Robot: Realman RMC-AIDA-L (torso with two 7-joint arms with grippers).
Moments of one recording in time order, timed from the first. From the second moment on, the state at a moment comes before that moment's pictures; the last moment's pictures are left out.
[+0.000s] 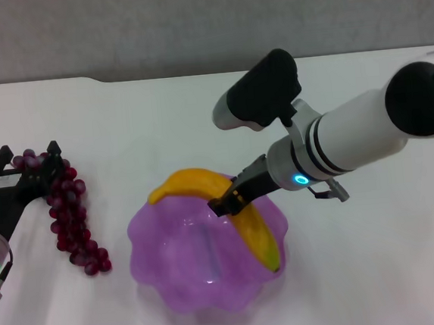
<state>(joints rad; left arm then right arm) -0.44 -2.05 1.99 0.24 -0.52 0.95 -0.32 0.93 2.02 1.14 0.78 -2.11 0.70 -0.43</state>
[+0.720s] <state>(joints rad) -0.44 -2.05 1.99 0.24 -0.52 0.95 -0.32 0.93 2.02 1.06 0.75 -2.10 0.60 -0.44</state>
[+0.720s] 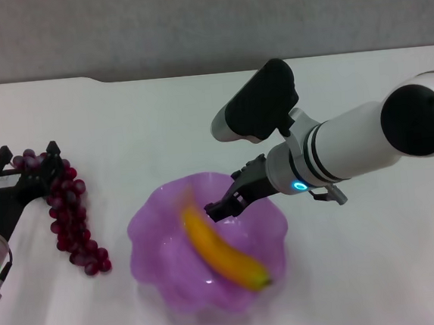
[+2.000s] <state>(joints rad) -0.43 -2.04 1.99 0.23 -0.52 0.94 -0.32 0.49 2.01 1.07 0.84 -2.11 -0.10 -0.67</state>
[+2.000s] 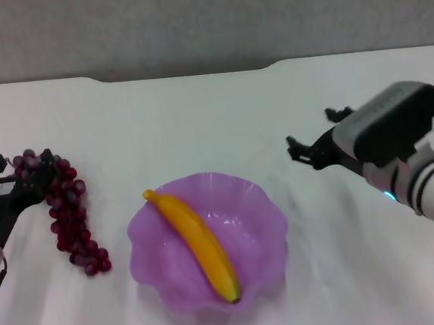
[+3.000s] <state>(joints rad) -0.44 -2.05 2.00 0.24 -0.52 0.94 -0.32 0.46 2.02 0.68 0.34 -2.10 -1.08 -0.07</state>
